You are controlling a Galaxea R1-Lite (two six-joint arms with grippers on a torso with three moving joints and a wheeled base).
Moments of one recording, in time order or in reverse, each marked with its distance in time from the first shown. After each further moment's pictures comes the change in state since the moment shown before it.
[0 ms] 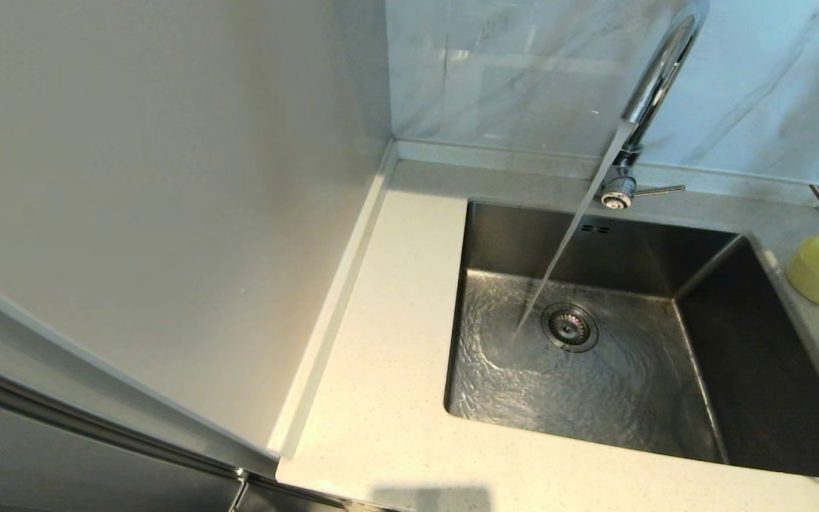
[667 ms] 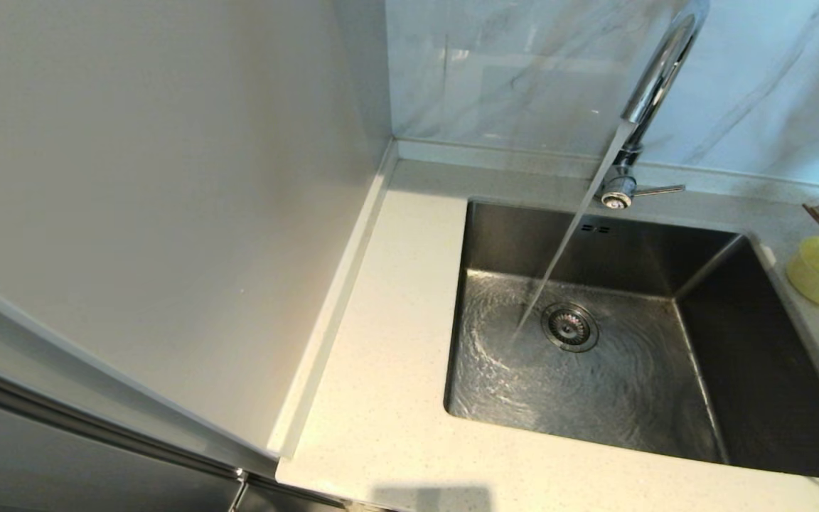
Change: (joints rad) left arm 0.000 0.000 0.000 0.000 0.000 0.000; right arm 0.001 -0.017 0.002 -0.034 0.009 0.046
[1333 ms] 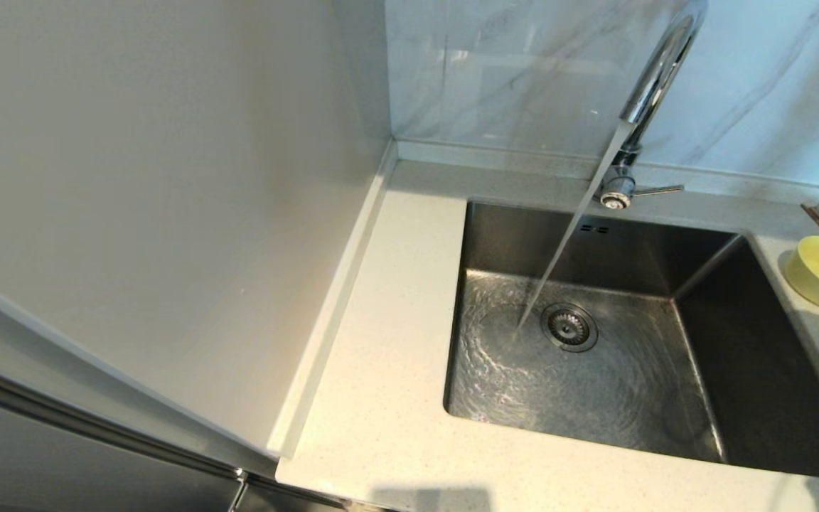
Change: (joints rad) left arm 0.000 0.000 0.000 0.000 -0.001 0.000; right arm -0.031 -0.559 0.597 0.405 0.228 0.150
